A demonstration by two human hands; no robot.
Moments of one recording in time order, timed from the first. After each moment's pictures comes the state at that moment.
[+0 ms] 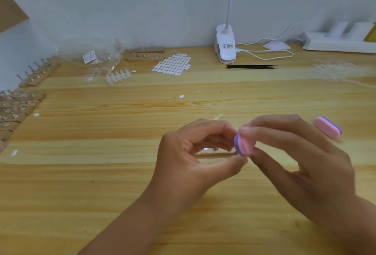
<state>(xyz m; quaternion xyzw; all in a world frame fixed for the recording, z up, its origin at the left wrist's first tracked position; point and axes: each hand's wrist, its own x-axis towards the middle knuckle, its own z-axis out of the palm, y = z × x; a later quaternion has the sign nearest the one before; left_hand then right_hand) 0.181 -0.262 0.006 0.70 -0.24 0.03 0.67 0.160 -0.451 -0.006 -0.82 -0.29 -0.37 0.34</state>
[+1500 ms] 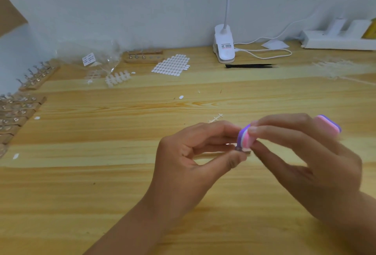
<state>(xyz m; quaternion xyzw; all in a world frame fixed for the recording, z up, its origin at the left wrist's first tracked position) 0.177 -0.263 0.009 0.69 -0.25 0.05 0.68 0.160 -0.451 -0.005 -0.81 -0.28 -0.42 0.30</state>
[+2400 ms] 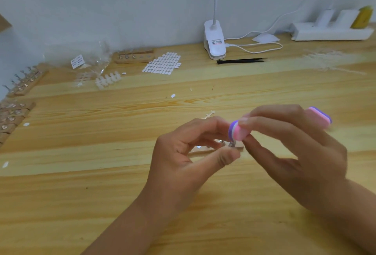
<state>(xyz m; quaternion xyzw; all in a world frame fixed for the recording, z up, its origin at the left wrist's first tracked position) 0.181 -0.264 0.006 0.69 -0.26 0.01 0.68 0.163 -0.453 -0.009 -0.80 -0.28 -0.44 0.30</state>
